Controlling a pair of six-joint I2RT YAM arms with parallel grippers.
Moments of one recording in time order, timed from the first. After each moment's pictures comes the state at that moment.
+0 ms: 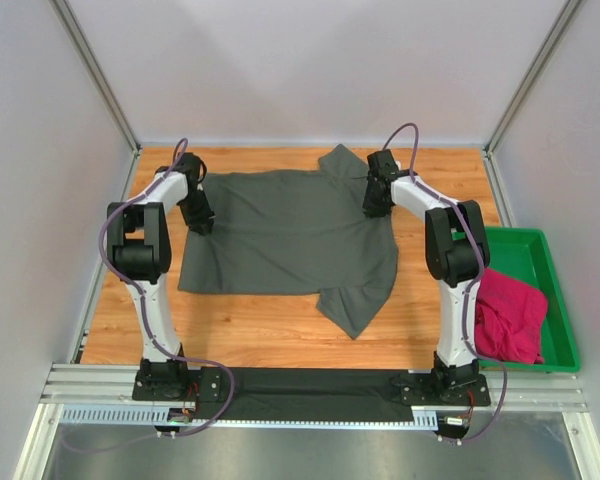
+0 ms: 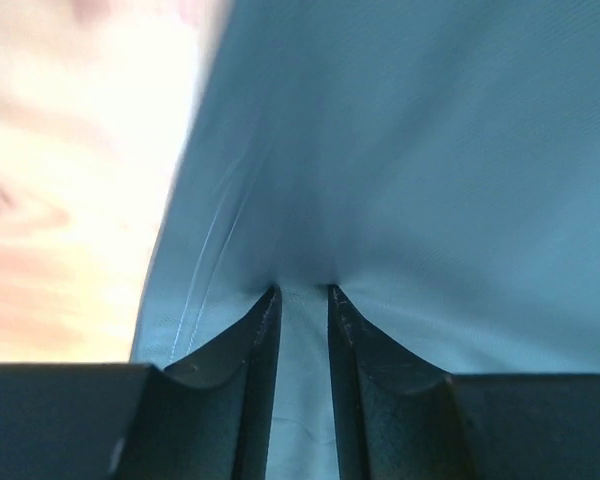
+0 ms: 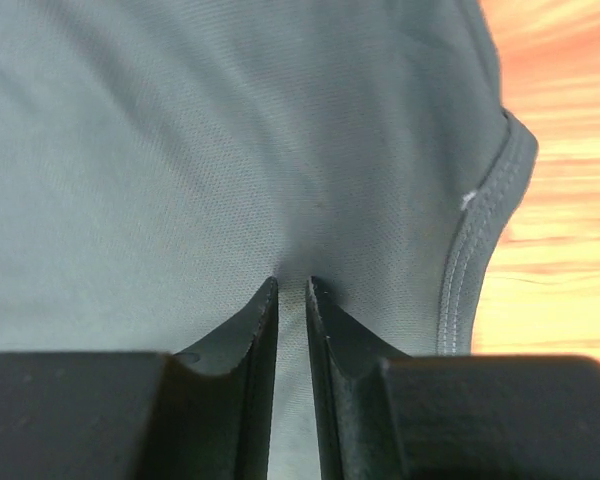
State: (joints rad) left arm -0.01 2.10 1.58 -0.80 -0.03 -0.40; right arm 0.26 2.17 1.64 -0.52 0.10 0.48
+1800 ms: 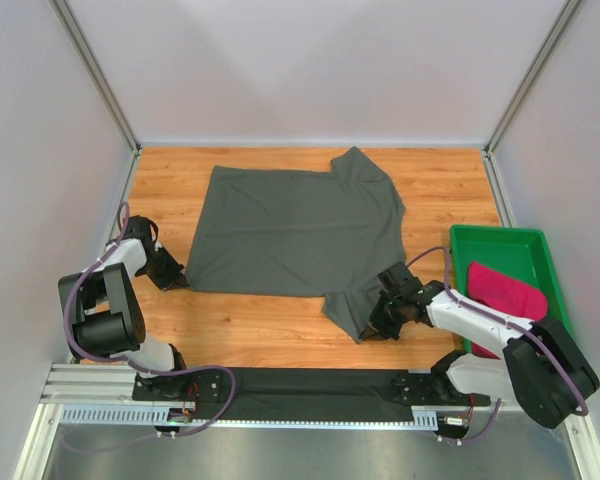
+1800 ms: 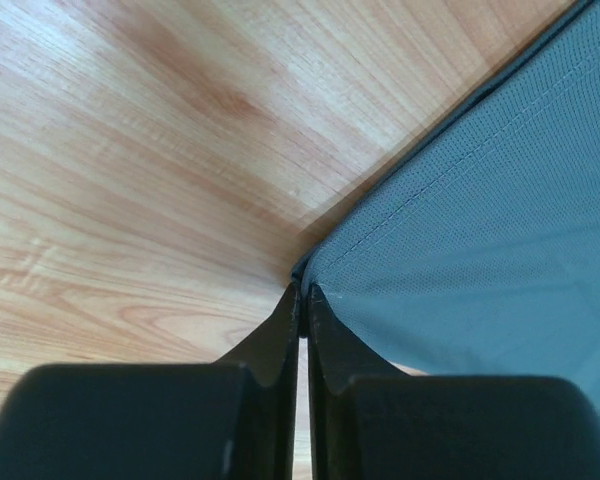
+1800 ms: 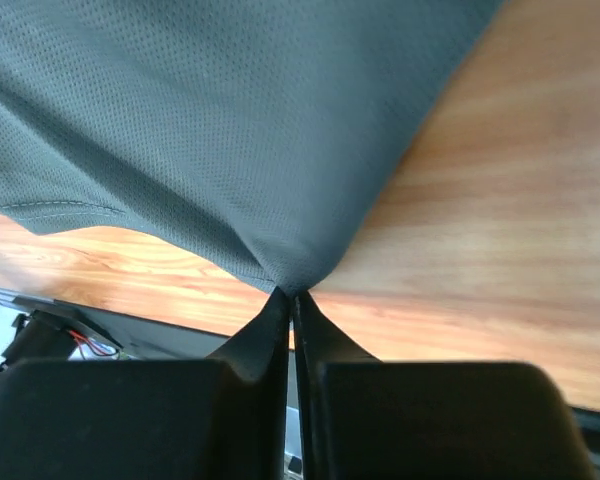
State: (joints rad) left arm 0.28 1.52 0.79 -0.60 0.19 -0.49; right arm 0.59 1.20 0.46 -0.49 -0.28 1.15
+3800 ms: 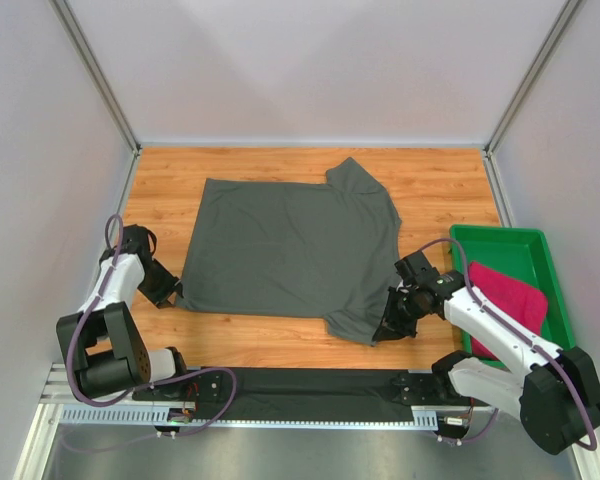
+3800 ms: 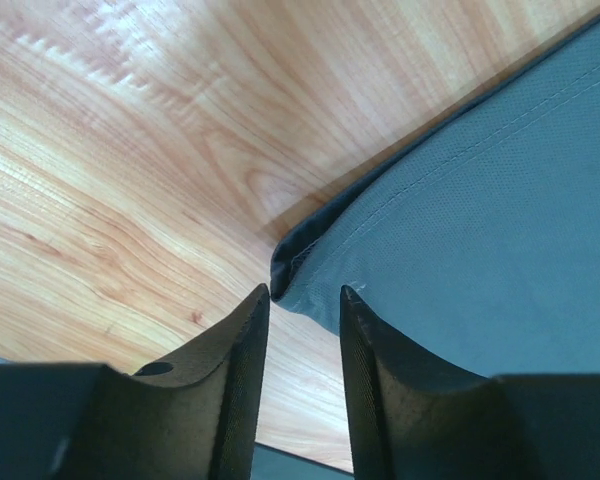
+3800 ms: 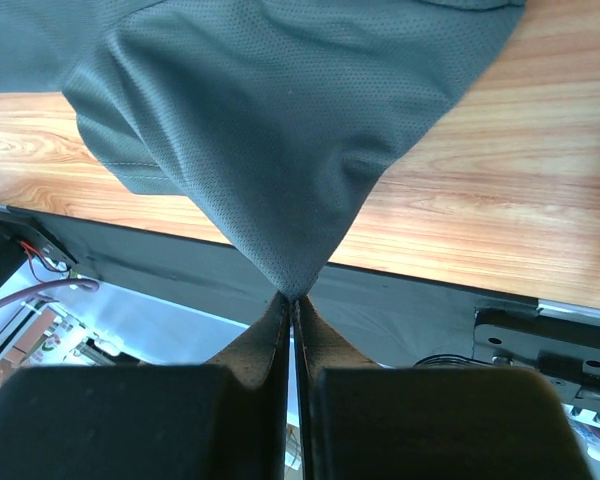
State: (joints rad) left arm 0.28 1.30 0.73 -0.80 0.02 -0.59; right arm 0.47 1.05 0.59 -0.85 -0.38 0.84
